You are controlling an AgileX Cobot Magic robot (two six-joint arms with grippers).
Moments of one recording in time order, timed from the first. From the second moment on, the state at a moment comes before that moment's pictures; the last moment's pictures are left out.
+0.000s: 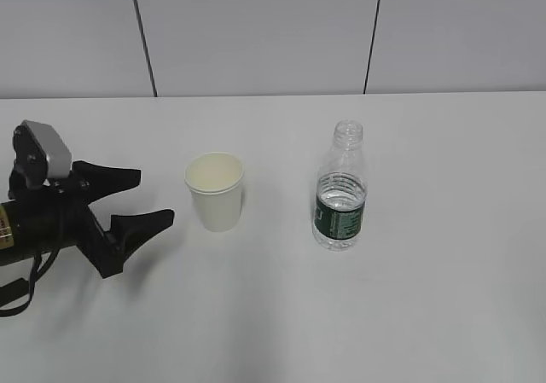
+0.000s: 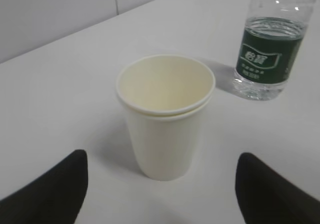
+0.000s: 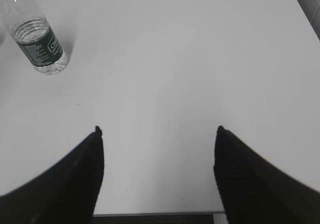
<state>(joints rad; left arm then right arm) -0.03 1.94 -0.56 0.96 -1.14 -0.16 0.01 -0.02 -0.50 -0.04 1.15 0.06</state>
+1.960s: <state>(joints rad) -0.12 2.21 -0.91 1.14 -1.14 -0.29 0.01 -0.02 -0.50 -0.04 1.15 0.06</state>
